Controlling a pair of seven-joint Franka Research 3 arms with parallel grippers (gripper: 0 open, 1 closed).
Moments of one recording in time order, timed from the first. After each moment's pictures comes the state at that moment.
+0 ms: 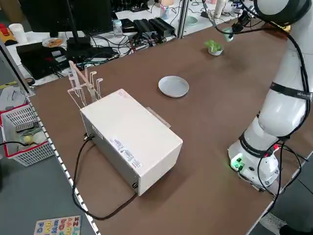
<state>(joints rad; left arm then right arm) 0.16 0.23 -0.15 -1.22 0.04 1.38 -0.01 0.32 0.57 0.13 -1.79 0.98 2.62 -1.14</state>
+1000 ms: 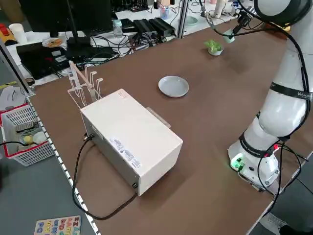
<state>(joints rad) 0.17 0.23 -0.13 -1.23 0.04 1.34 0.00 0.41 0.57 0.02 -1.76 0.98 2.49 -0.82</state>
